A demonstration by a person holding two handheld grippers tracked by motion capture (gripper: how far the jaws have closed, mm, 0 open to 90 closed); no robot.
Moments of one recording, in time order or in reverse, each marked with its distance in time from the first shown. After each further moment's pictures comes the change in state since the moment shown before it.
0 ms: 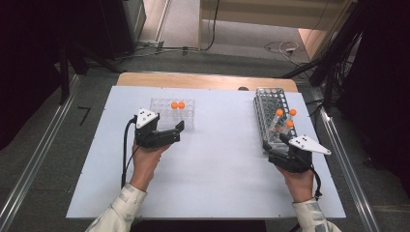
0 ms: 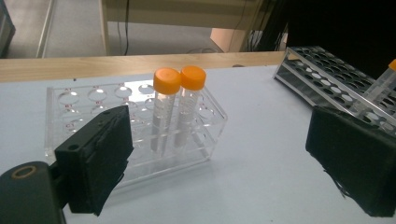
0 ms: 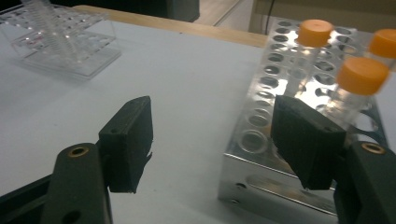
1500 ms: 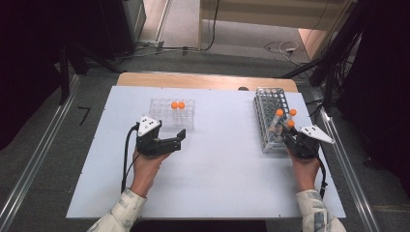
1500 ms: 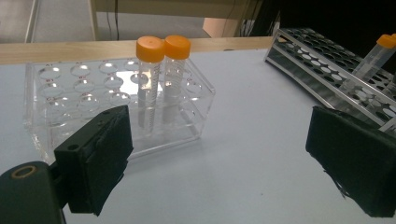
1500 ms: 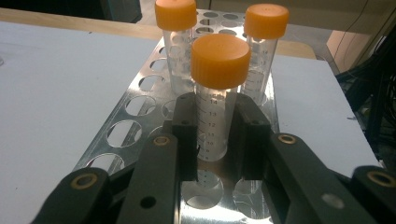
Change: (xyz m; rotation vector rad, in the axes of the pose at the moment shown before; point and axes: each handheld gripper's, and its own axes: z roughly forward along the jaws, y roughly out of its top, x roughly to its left) left arm -0.004 -0.015 -0.004 0.034 -0.022 0.020; right arm -0.051 -0.005 0.036 -0.009 -0.208 0.055
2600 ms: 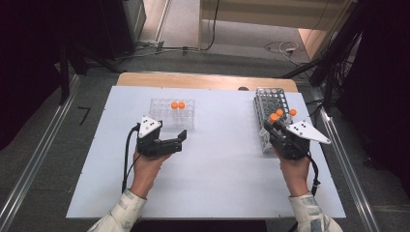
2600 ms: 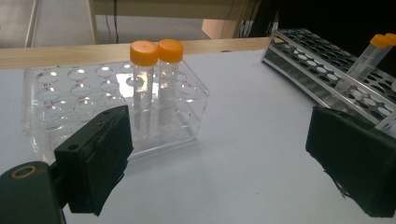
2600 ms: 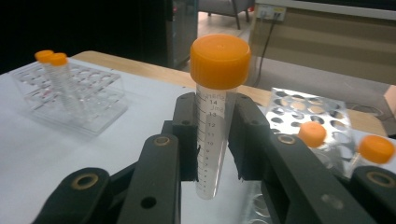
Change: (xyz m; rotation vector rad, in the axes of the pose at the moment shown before) left arm -0.006 0.001 -0.003 -0.008 -0.005 0.015; right arm 0.068 0.049 -0.047 -0.130 0.212 -0.088
